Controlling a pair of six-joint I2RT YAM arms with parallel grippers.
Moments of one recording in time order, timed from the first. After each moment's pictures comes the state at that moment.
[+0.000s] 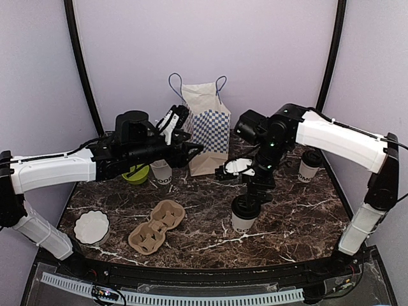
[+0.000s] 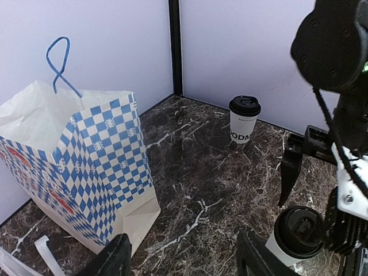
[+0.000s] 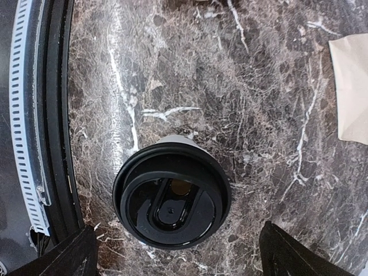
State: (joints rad) left arm -0.83 1.42 1.06 0.13 0.11 0.05; right arm 0.88 1.70 1.62 -1.31 -0.18 -0.70
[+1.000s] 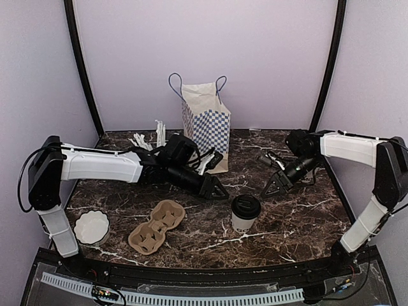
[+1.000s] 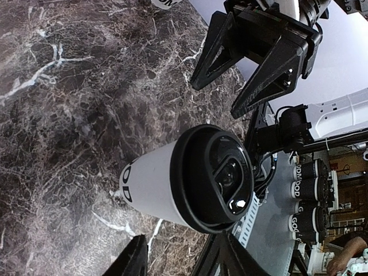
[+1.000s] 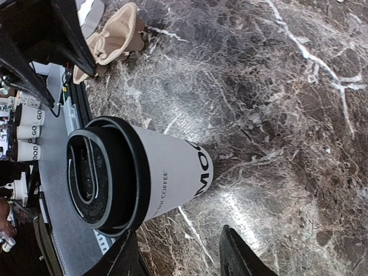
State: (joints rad) left arm -0.91 1.79 1.24 -0.15 0.55 -0.53; right arm 0.35 1.60 1.11 -0.95 -0.82 -0.42
